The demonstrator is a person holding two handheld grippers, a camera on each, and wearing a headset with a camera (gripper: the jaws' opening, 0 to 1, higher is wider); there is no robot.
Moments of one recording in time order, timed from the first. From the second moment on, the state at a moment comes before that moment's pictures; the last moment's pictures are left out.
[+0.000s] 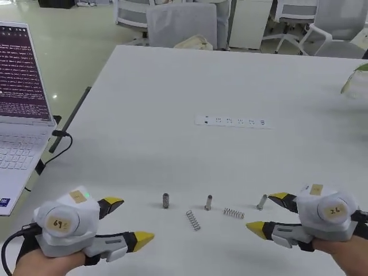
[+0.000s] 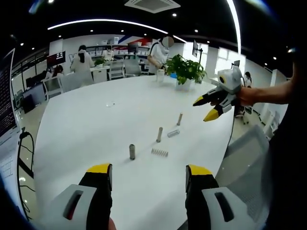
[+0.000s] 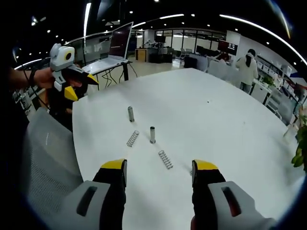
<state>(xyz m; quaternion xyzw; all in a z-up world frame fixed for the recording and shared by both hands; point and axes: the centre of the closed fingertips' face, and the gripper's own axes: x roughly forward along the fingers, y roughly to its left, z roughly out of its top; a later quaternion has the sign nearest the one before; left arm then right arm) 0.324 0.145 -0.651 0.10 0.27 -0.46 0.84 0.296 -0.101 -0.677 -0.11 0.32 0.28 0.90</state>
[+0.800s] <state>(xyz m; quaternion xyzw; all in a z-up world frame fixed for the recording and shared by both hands) 0.325 0.136 -0.650 0.10 0.27 -0.46 0.84 0.264 -0.110 -0.675 -0.06 0.31 0.25 0.92</state>
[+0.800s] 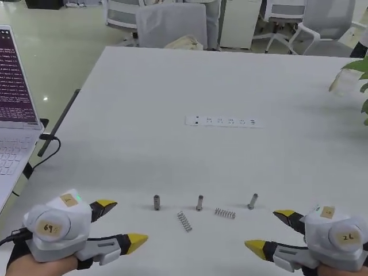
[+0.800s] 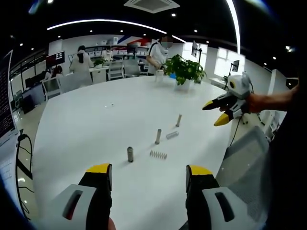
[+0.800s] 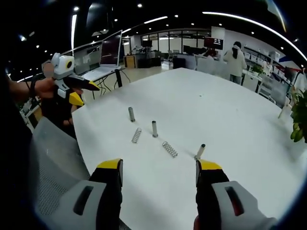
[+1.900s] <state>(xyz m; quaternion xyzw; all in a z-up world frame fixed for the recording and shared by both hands) 0.308 0.091 -0.671 0.21 0.28 -0.56 0.75 0.244 -0.113 -0.665 -0.02 0.31 0.22 0.92</state>
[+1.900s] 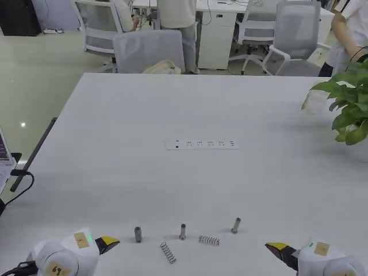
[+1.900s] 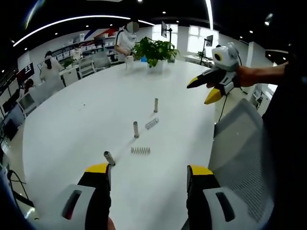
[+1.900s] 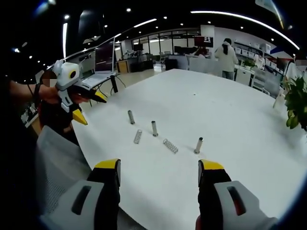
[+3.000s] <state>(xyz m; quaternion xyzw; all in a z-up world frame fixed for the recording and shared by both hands) 0.326 0.027 -0.721 0.29 0.29 -0.63 0.66 0.236 -0.115 -0.661 -0.02 0.31 0.22 0.92</state>
